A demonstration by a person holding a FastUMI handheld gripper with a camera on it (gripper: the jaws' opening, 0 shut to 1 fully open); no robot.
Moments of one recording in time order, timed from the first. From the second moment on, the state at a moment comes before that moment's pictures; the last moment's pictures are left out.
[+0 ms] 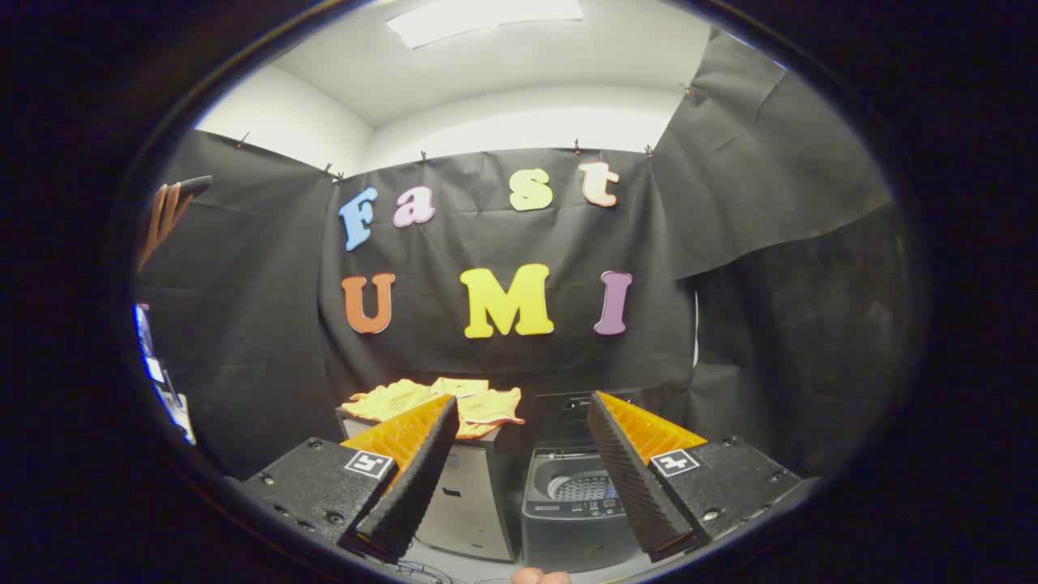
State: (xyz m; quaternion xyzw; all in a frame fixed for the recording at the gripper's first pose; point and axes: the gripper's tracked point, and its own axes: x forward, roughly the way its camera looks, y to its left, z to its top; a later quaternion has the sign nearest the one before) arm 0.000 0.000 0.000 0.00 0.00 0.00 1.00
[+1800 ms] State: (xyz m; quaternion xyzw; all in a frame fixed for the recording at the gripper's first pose) arm 0.020 0.026 -0.002 -0.01 0.01 0.02 1.00
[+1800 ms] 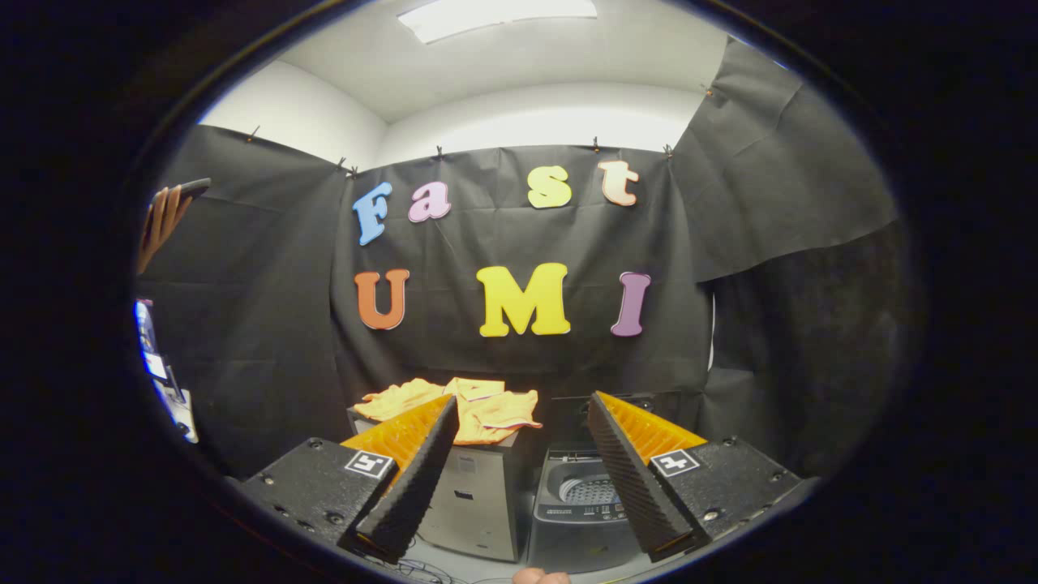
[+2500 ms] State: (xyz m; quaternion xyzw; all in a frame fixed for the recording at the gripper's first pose) arm 0.045 0.031 0.005 -0.01 0.01 0.01 1.00
